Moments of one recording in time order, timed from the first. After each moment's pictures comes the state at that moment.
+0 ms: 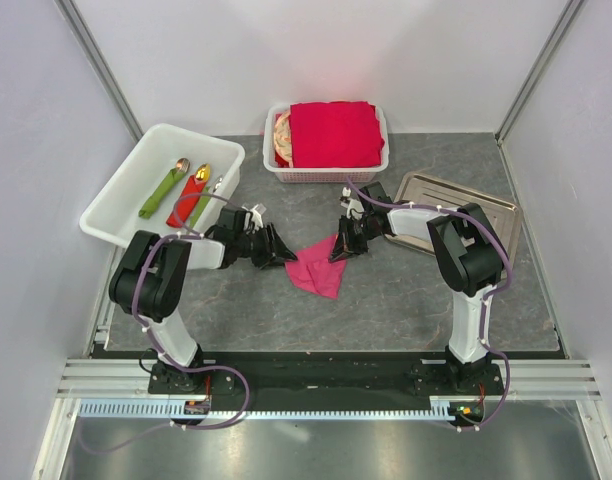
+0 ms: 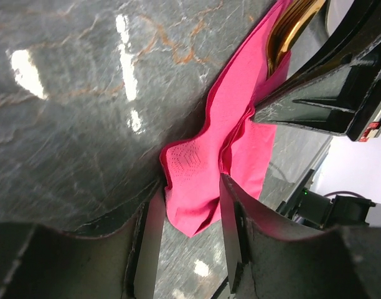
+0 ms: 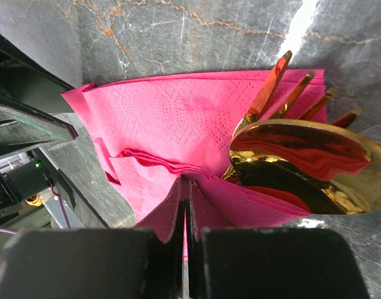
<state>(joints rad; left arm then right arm) -0.29 1.75 0.72 0.20 0.64 -0.67 0.43 2.02 1.20 -0.28 -0.64 0.44</state>
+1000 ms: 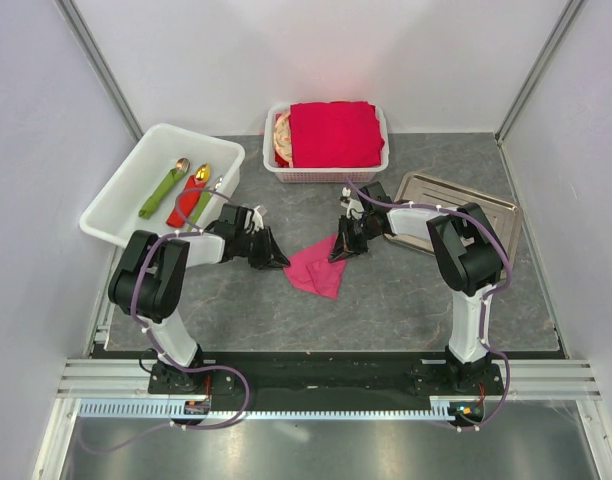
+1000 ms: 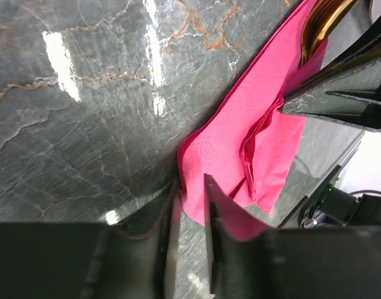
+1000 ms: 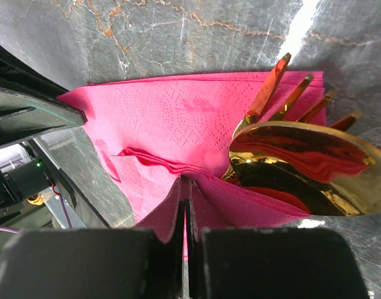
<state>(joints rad) -0.29 1.75 0.79 0.00 0.60 -0.56 0.43 2.02 1.21 -0.29 -0.64 0.44</state>
